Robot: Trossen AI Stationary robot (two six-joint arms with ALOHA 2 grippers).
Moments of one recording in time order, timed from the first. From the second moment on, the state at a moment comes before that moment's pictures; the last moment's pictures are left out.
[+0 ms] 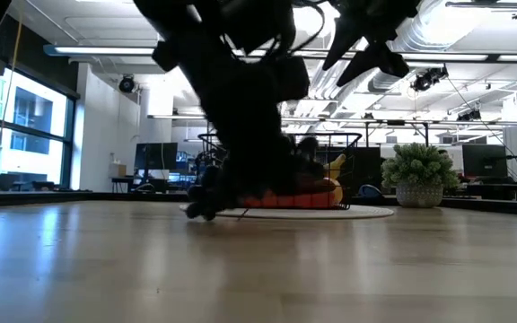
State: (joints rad) left arm 0.00 1.98 1.21 -0.18 0.03 -0.08; right arm -0.14 1.27 1.13 -0.65 0.13 0.84
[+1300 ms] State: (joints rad) left arm 0.49 1.63 1.22 -0.06 -0.11 -0.29; right arm -0.41 1.15 1.13 -0.48 0.23 0.57
